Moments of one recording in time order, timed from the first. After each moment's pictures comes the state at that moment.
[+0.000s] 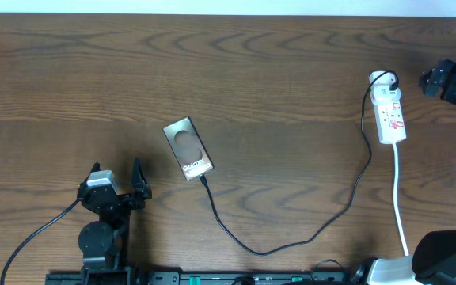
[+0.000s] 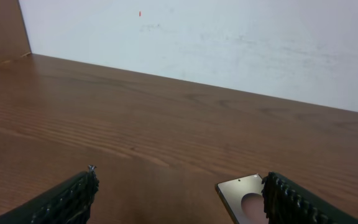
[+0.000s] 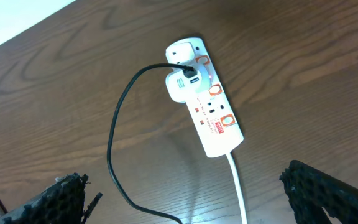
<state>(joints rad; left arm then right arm) 0.04 0.01 0.01 -0.11 -0.03 -0.15 -0.46 1.63 1.74 -1.14 -0.30 0.00</state>
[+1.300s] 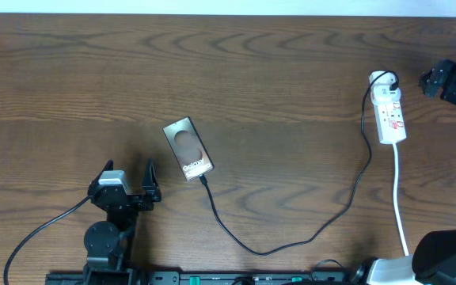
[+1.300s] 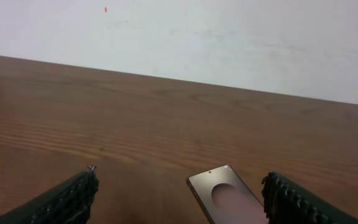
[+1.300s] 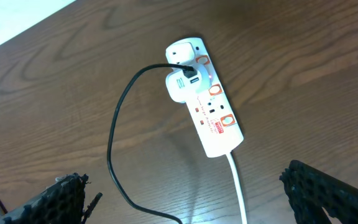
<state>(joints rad) -0.07 0.01 0.02 -0.11 -0.03 -0.15 -0.46 1.63 1.74 -1.14 -0.30 0.00</state>
